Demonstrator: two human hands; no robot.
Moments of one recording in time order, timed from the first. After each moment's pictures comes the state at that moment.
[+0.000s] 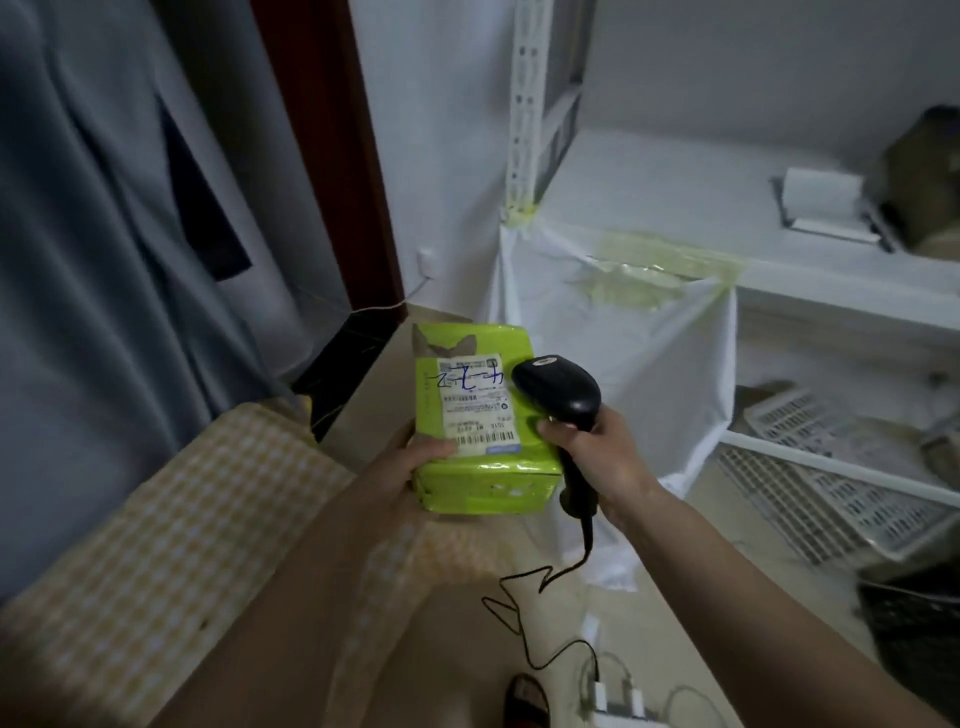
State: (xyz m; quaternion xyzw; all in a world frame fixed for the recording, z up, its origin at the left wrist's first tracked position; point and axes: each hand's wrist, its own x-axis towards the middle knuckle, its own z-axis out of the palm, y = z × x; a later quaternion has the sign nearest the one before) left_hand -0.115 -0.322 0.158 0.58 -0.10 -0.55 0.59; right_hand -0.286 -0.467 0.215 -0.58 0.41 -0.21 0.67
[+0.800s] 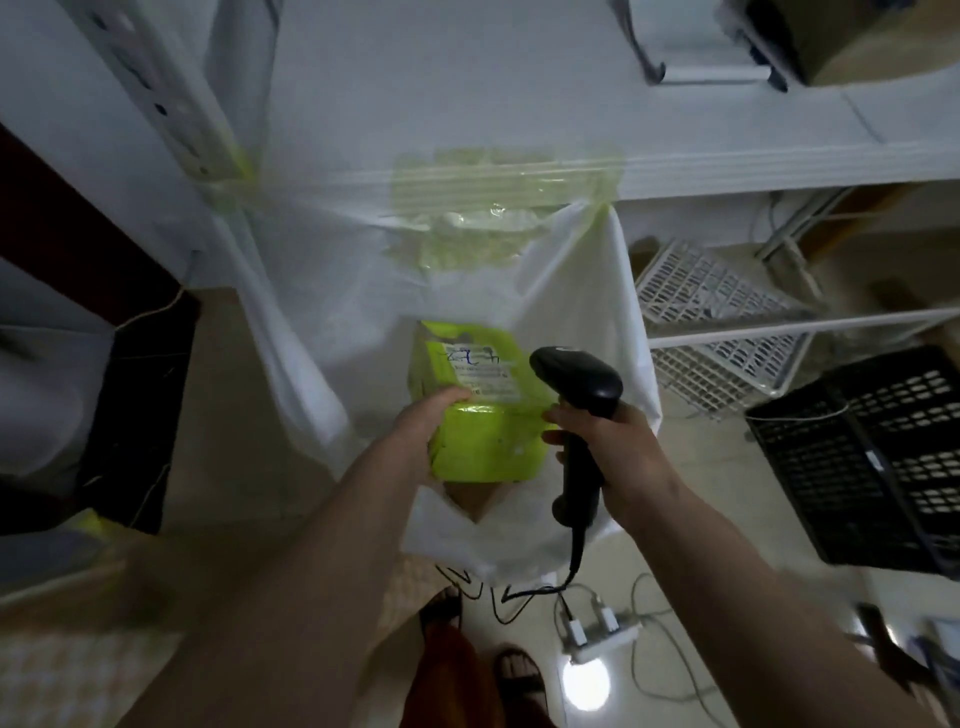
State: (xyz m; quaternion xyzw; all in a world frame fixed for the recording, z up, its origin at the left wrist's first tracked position) left_hand -0.102 -0.686 0.012 0.69 -0.01 -0.67 0.28; right_hand -0.294 -0.684 0.118 -0.34 0.62 -0.29 0.64
